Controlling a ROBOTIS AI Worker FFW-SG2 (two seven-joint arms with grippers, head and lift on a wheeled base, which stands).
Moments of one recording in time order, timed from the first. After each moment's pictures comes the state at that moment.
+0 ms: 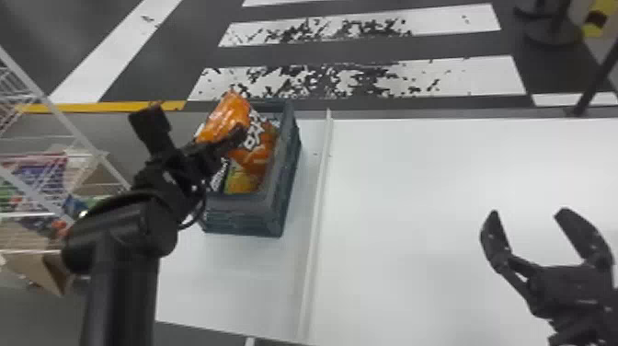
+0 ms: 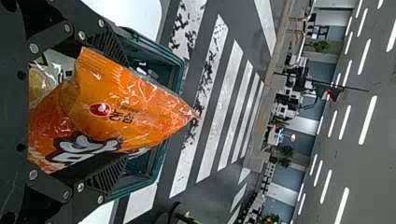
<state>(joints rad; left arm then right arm) -0.04 0.17 0.27 -1.71 0.33 0.60 -0.17 0.53 -0.13 0.11 -1.79 -0.15 -0.30 0.02</state>
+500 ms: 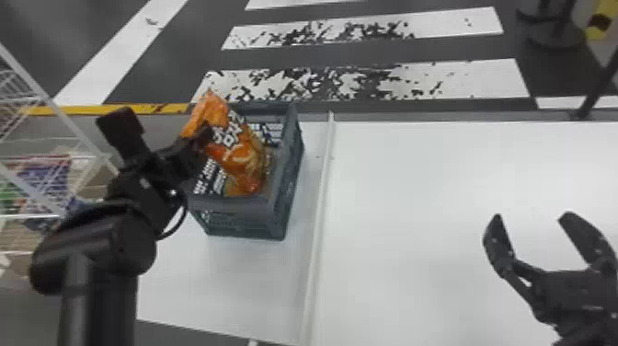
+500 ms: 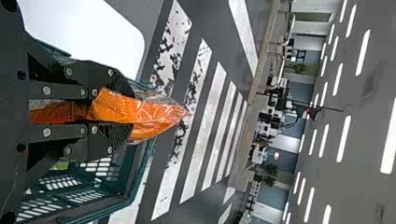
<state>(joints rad) 0.05 0.17 0.34 -1.88 0.37 0.63 -0.08 0.53 -0.13 0.11 -1.79 -0.15 -0.30 0.02</state>
